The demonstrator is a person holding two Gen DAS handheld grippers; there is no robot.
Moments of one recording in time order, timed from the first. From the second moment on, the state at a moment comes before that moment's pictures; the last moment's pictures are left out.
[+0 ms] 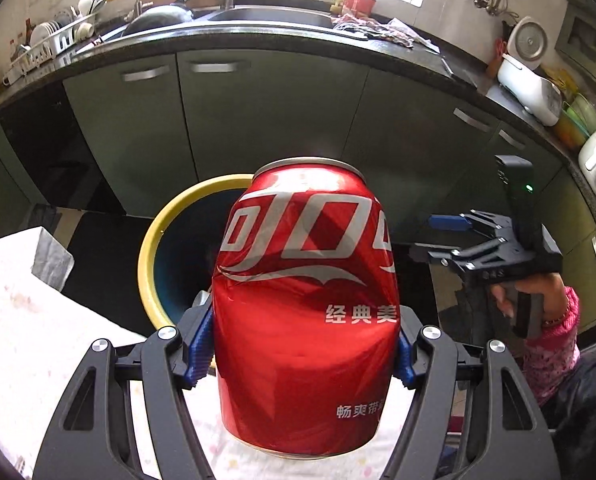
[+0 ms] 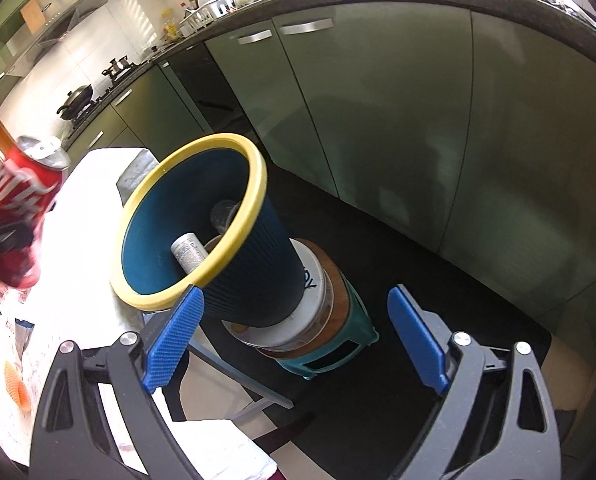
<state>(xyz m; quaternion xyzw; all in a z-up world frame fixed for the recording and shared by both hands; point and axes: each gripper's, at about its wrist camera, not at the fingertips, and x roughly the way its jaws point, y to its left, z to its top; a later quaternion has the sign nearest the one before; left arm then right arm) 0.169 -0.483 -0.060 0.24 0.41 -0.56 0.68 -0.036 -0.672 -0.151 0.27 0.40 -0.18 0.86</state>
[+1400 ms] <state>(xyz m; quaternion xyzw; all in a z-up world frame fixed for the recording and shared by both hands) 0.203 0.041 -0.062 0.00 0.31 -0.15 0.94 0.179 -0.370 -0.063 -0.04 0.42 0.22 0.88</state>
